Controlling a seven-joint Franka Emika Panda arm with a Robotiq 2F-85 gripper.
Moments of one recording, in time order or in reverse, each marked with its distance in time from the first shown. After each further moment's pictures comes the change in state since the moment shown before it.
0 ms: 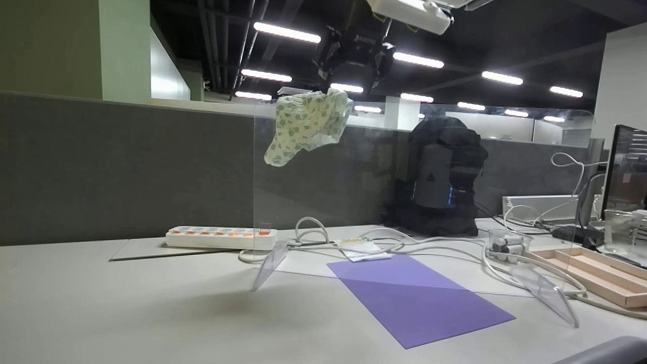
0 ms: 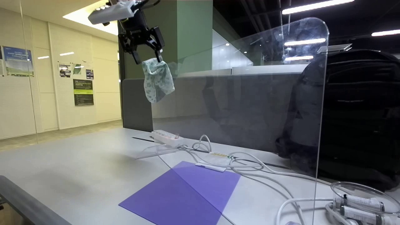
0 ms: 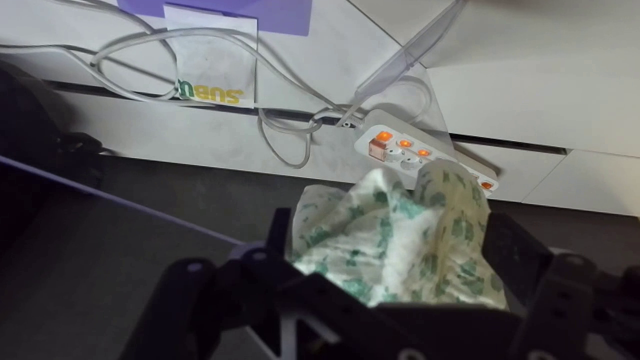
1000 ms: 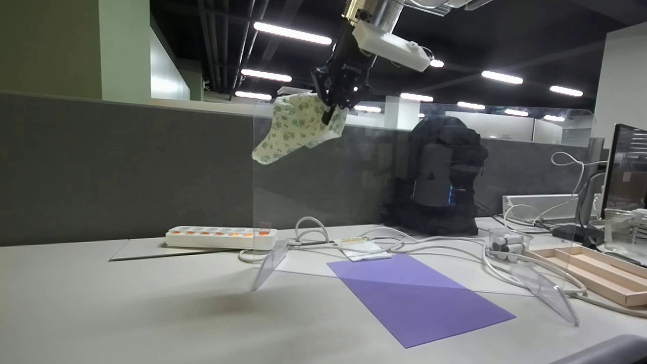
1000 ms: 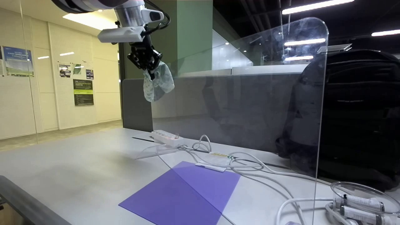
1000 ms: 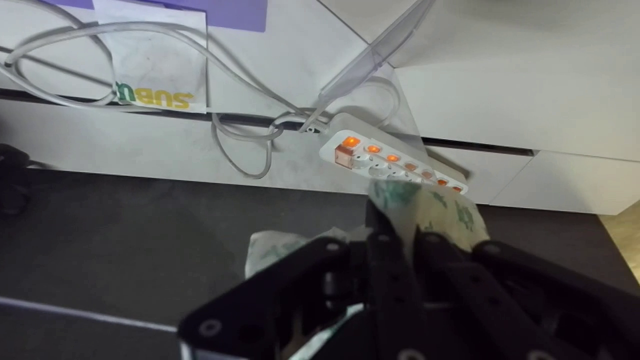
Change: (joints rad) arm 0.110 0.141 -0.089 0.016 0.151 0.124 -0.144
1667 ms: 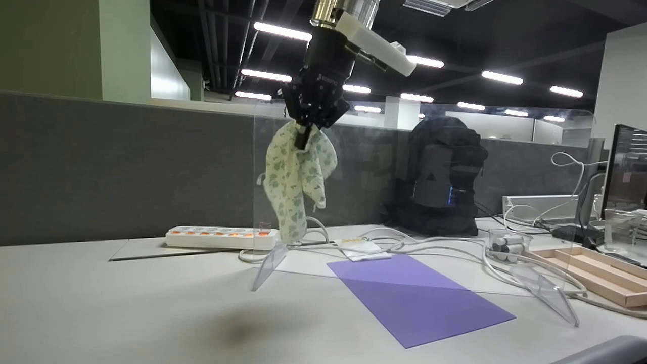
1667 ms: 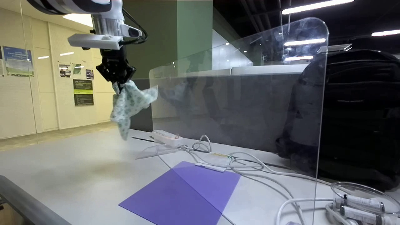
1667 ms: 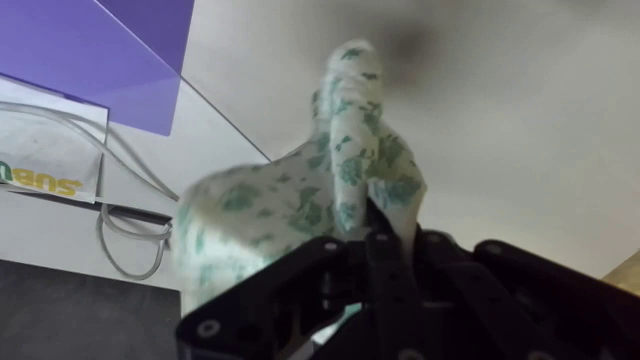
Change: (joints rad) arm 0.115 -0.001 0.033 -0.020 0.069 -0.219 -0.109
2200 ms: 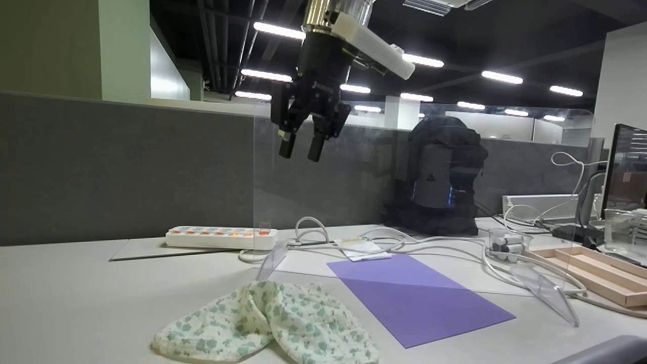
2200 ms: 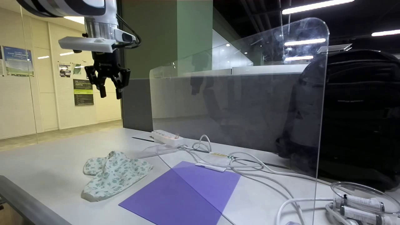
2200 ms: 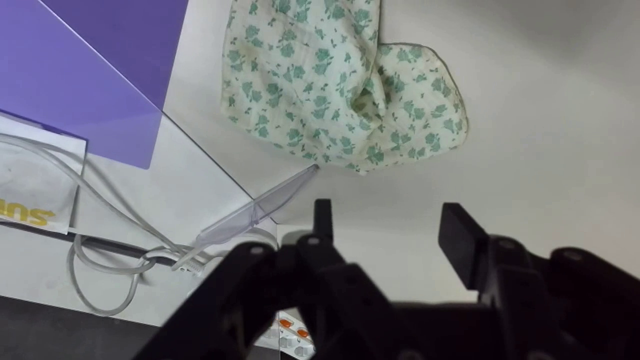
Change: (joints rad) arm 0.000 0.002 0.038 -0.018 -0.005 -0.050 0.000
